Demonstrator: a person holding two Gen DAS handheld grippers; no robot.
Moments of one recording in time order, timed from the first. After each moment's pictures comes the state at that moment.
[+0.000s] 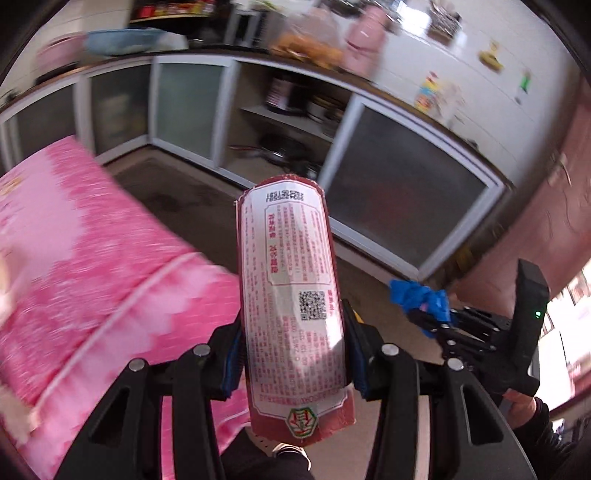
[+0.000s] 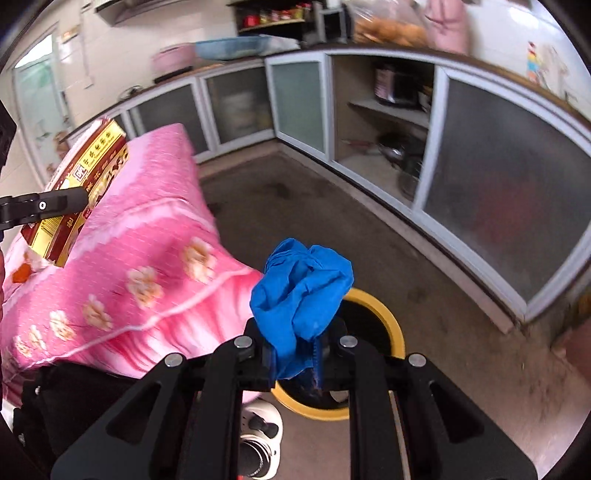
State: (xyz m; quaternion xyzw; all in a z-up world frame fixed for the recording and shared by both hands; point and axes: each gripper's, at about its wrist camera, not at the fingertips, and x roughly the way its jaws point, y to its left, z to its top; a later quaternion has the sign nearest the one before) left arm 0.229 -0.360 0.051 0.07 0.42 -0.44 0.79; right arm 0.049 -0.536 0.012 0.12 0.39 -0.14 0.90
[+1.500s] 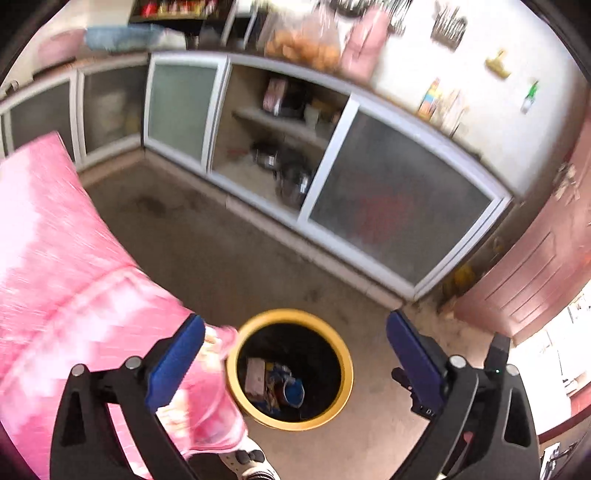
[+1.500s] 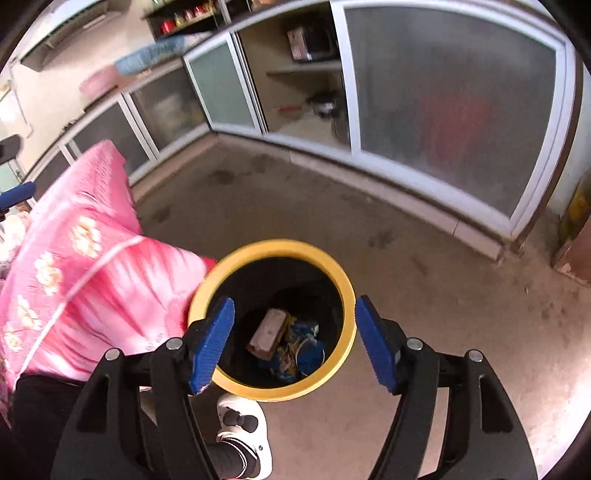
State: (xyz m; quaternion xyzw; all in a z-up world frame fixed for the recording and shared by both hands) left arm 0.228 -0.410 0.045 0.03 0.39 -0.43 0.81; right arm -0.013 -0.602 -0.052 0.20 0.37 -0.22 0.88
